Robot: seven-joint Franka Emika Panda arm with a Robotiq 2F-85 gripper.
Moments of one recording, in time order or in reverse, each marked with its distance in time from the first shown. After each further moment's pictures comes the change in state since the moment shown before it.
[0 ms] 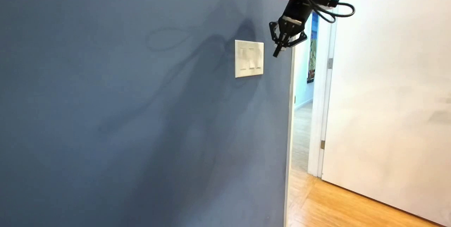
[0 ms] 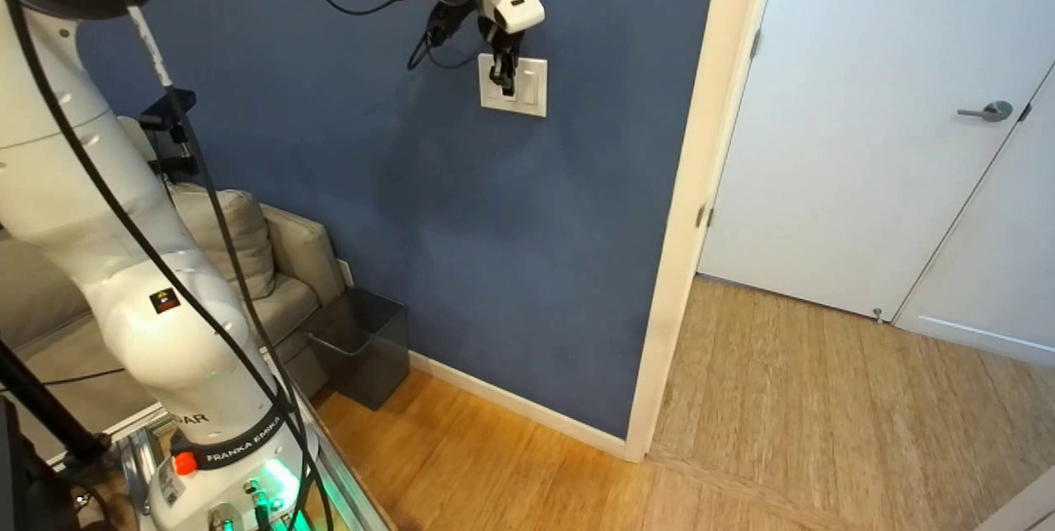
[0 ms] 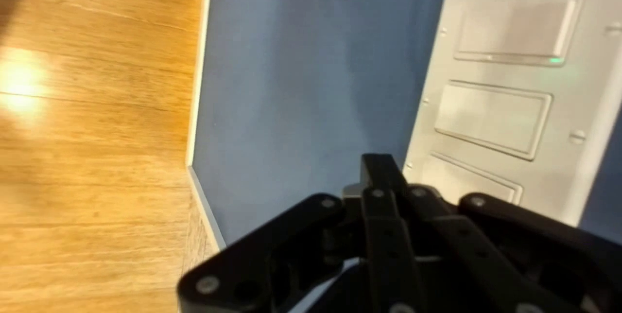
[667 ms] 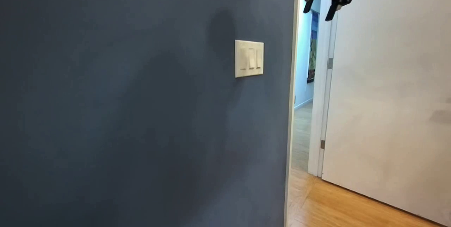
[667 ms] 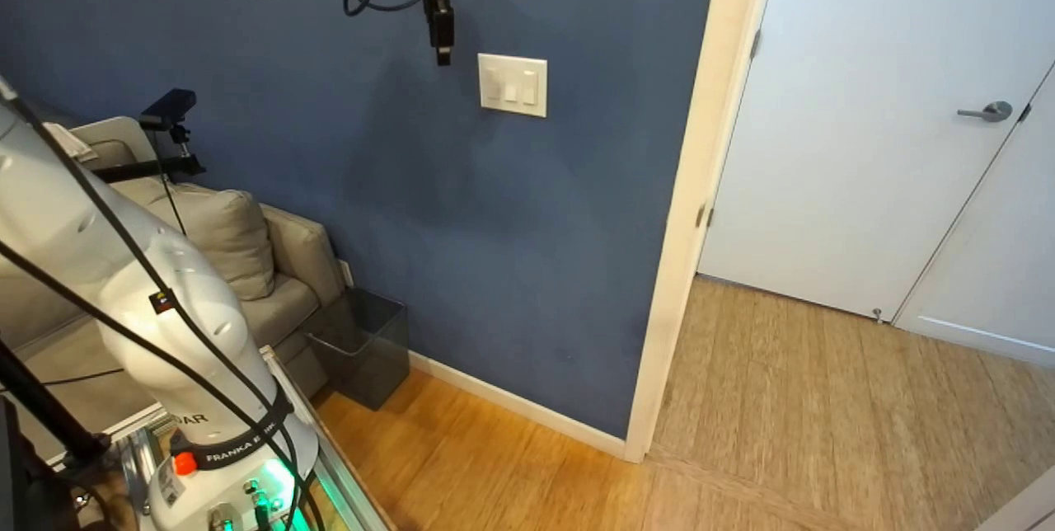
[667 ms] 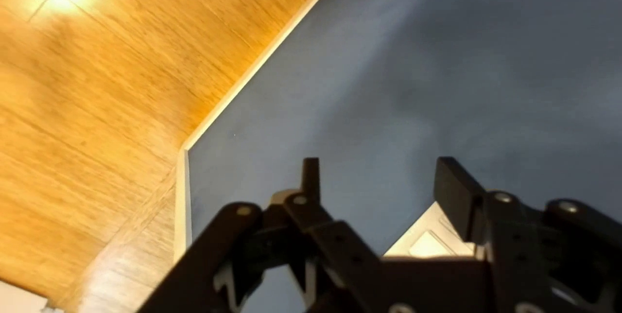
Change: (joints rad) arm 0.001 -0.279 0.005 -0.003 -0.023 -0.435 -0.450
